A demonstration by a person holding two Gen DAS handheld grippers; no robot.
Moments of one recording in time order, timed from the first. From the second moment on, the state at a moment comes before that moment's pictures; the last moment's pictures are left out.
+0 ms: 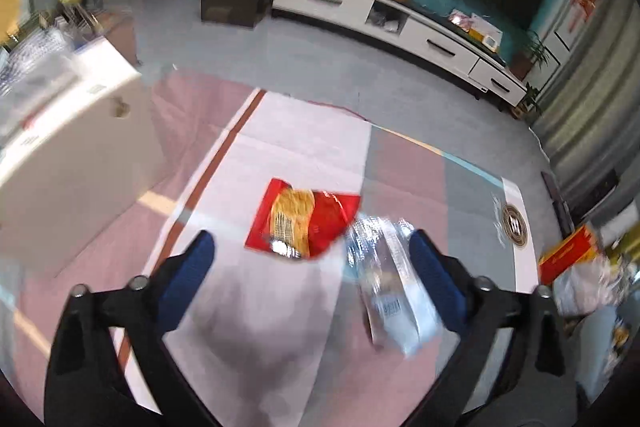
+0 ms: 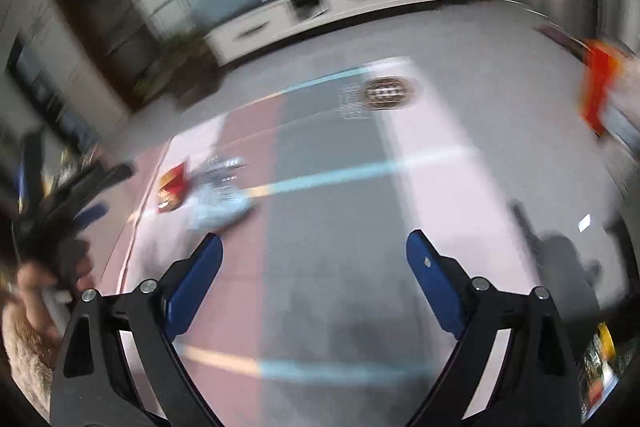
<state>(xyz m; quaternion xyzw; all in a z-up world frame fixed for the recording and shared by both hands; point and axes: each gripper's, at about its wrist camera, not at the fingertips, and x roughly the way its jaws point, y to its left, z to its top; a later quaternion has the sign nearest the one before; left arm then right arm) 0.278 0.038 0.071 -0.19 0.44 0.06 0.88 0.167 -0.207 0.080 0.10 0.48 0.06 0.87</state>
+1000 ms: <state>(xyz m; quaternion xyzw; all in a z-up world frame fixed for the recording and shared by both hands) 0.234 -0.036 0.098 -0.05 0.39 0.04 0.92 0.155 -0.201 0.057 0.08 0.46 0.04 0.88</state>
